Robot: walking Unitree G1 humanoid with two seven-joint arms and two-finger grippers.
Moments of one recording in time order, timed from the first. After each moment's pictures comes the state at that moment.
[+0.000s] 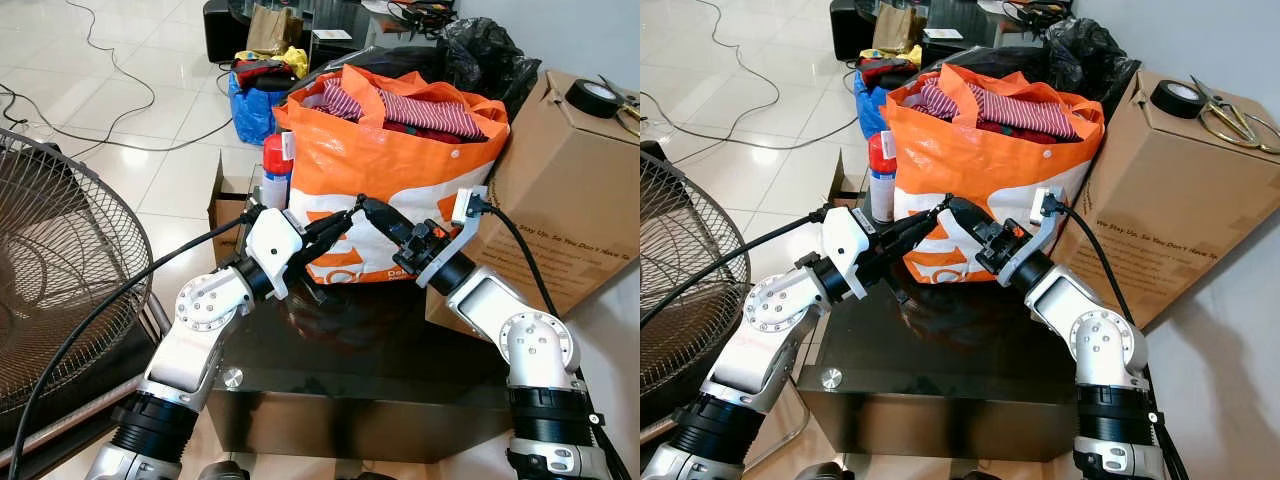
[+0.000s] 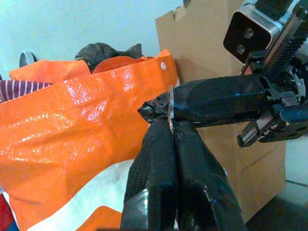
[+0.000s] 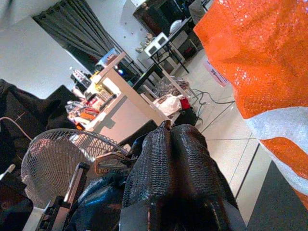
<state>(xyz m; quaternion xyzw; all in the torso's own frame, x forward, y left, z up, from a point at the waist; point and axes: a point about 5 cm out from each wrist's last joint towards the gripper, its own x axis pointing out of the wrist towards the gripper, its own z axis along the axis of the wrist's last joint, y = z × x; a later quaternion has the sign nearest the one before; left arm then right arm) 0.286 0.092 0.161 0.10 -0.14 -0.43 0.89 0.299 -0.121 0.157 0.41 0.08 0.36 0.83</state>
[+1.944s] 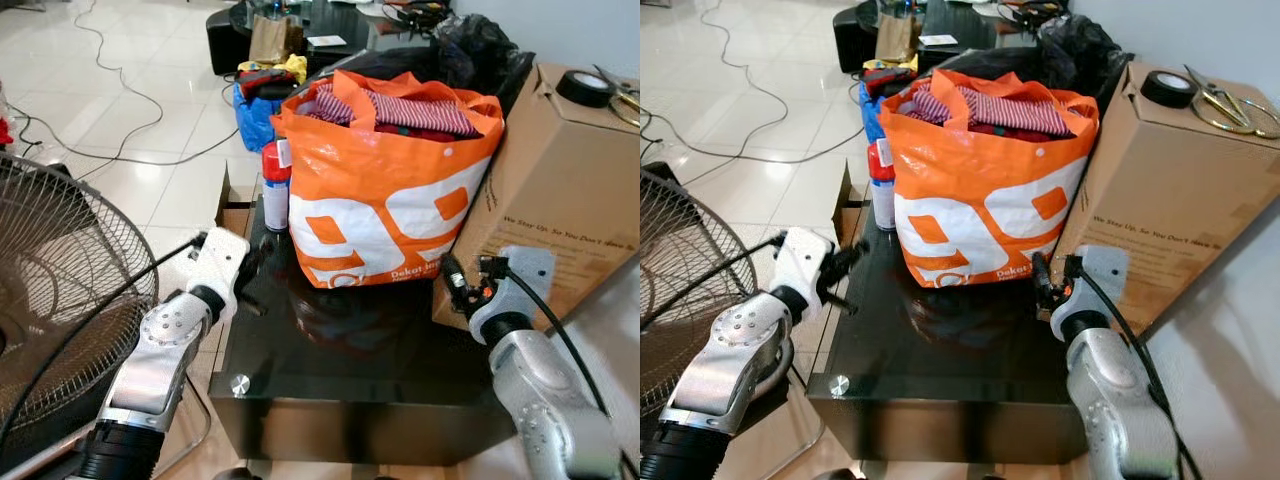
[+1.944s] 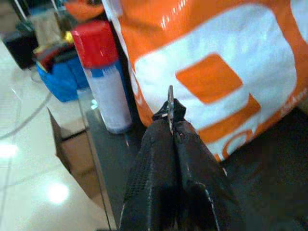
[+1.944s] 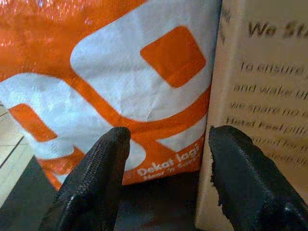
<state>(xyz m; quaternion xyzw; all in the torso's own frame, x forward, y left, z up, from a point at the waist) 0.288 0.159 0.113 0.12 0.08 -0.20 0.97 0.245 -0.172 0.120 0.08 0.09 0.00 0.99</state>
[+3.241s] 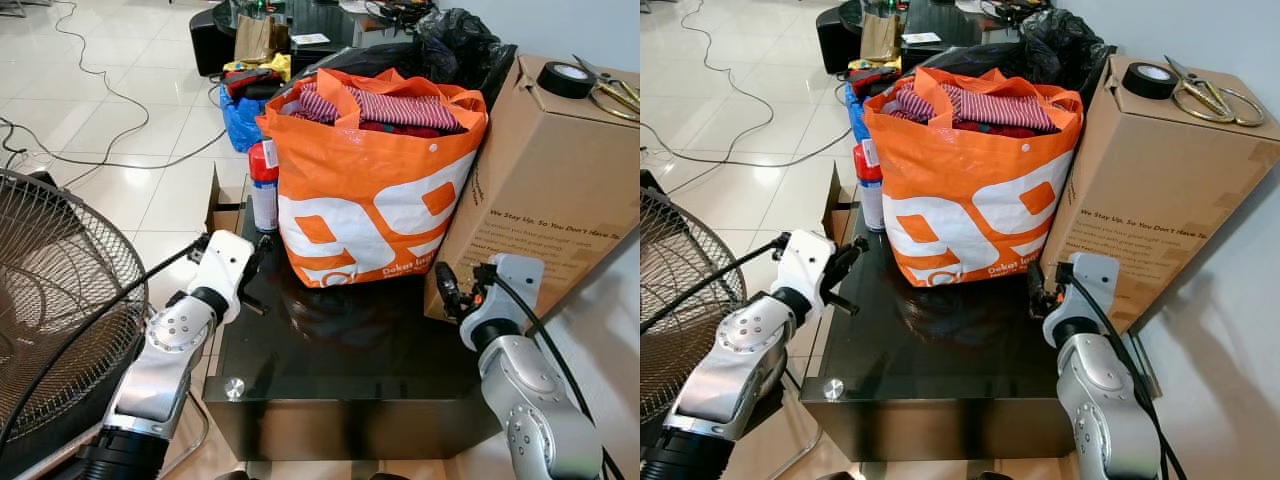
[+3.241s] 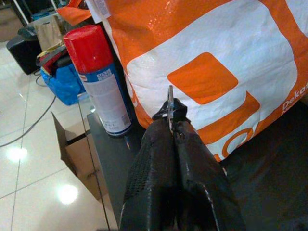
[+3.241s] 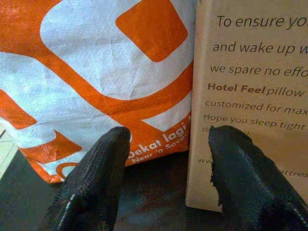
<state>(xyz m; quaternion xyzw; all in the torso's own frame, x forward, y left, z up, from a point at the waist) 0.284 0.155 0.110 0.14 0.08 -0.18 0.97 0.245 -0.167 0.109 0.08 0.11 -0.02 0.99</state>
